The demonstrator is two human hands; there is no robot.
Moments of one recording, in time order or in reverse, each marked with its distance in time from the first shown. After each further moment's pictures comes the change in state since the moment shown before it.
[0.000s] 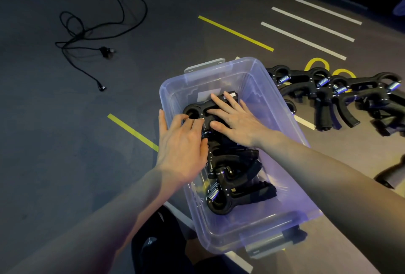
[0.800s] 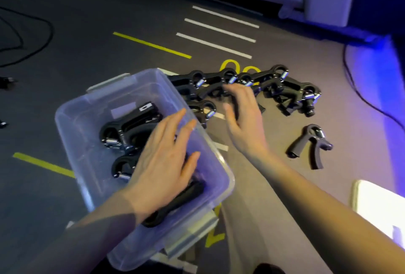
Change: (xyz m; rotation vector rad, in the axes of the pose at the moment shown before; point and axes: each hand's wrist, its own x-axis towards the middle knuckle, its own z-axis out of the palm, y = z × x) left_hand 0.009 0.116 -0.006 -0.225 -0.009 0.414; right_hand -0.148 0.064 -0.042 0.275 1.009 0.244
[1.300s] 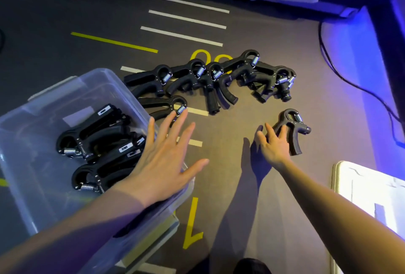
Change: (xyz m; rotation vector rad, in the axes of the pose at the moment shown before) left_hand 0.036 0.043 0.047 0.154 -0.263 0.077; right_hand -0.089 0.169 -0.062 -0.234 -0.280 0.971
